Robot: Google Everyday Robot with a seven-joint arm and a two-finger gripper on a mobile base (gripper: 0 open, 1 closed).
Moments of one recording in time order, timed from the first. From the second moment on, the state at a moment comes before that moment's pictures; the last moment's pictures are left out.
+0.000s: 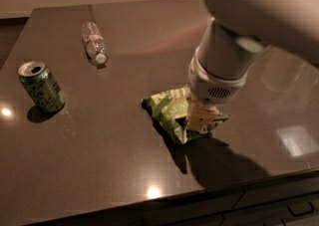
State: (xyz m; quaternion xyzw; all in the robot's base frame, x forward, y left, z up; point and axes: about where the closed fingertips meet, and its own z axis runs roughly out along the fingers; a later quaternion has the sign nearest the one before) arm 0.429 -0.075 0.884 -0.69 0.72 0.01 0.12
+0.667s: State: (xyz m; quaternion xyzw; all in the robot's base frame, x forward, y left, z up) arm 0.435 -0.079 0.962 -0.66 0.72 0.04 0.22
